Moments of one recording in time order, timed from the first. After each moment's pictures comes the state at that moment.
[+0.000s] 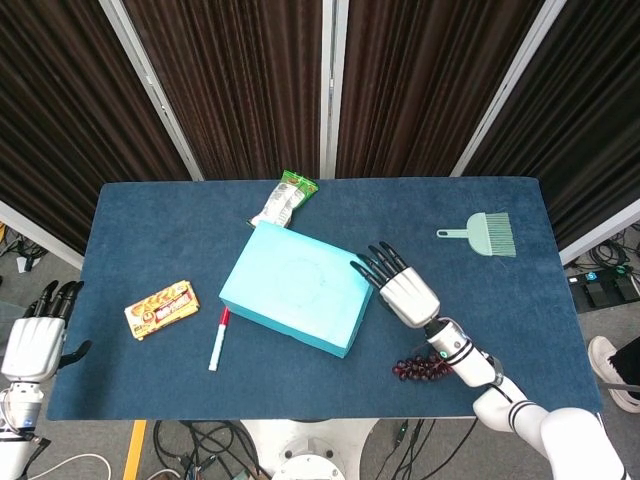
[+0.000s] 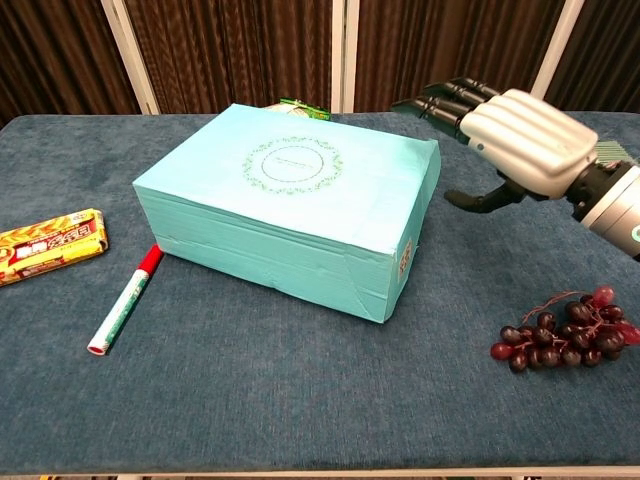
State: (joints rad) left arm -0.13 -1.29 -0.05 -1.36 1.46 1.43 0.08; right arm 0.66 -1.86 0.04 -0.64 -1.76 1.37 0.15
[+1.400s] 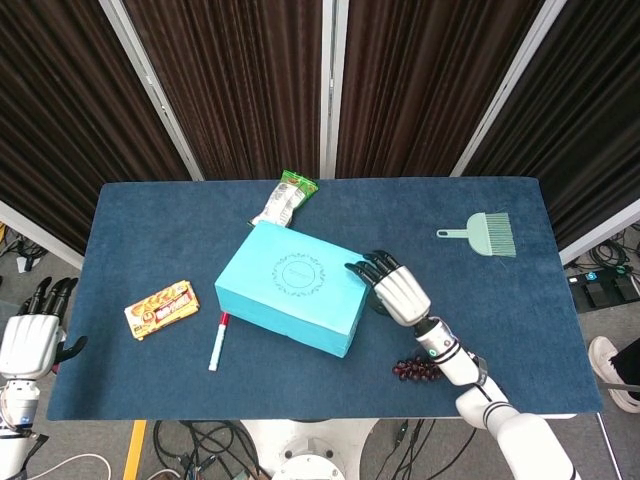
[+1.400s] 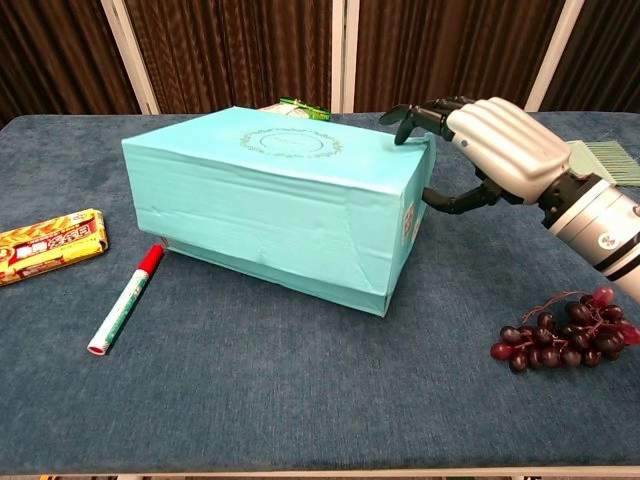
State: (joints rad) left arm -0.13 -1.32 -0.06 -1.28 1.46 1.45 0.04; right arm 0.69 -2.06 0.02 -0.35 -1.68 1.46 0.42
